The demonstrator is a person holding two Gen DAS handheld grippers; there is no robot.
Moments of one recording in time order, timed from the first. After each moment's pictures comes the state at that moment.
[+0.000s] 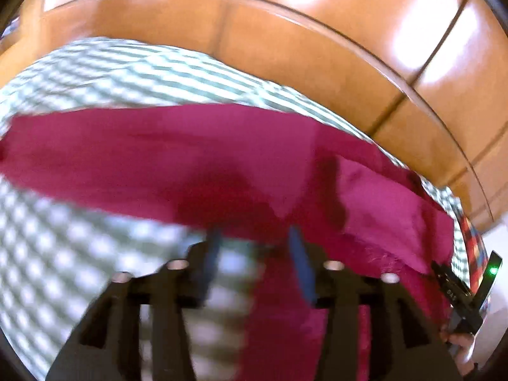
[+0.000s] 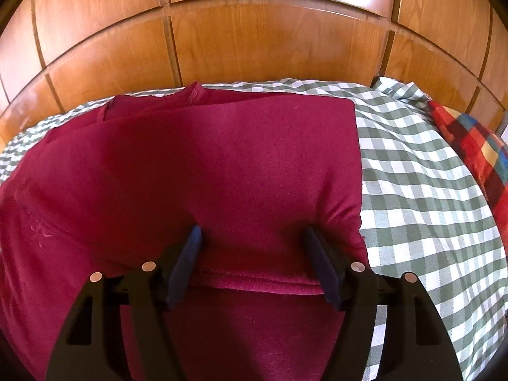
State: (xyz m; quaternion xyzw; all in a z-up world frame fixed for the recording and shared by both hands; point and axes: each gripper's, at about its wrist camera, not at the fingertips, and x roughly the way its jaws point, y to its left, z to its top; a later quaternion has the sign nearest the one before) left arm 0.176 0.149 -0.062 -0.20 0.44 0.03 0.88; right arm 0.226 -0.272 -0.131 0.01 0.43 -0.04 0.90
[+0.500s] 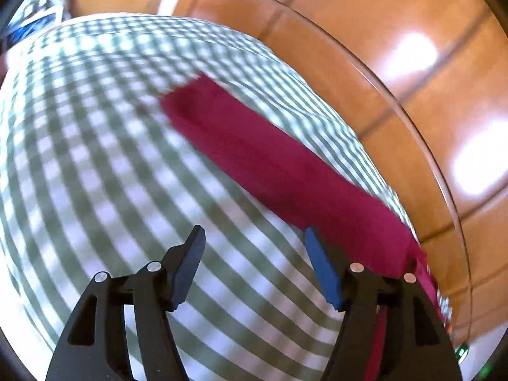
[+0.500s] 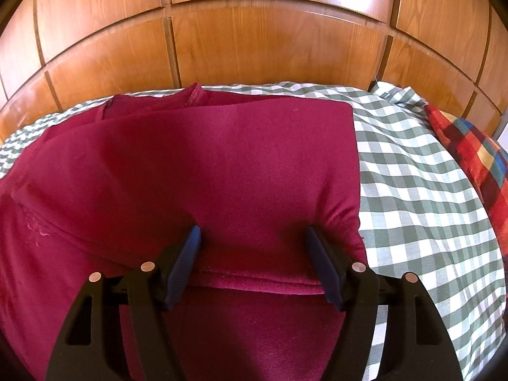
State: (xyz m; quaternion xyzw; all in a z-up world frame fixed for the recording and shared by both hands) left arm 0.068 0.339 -0.081 -0.37 0.35 0.19 0.84; right arm 0.225 -0.268 -0.130 0.00 0.42 -0.05 0.91
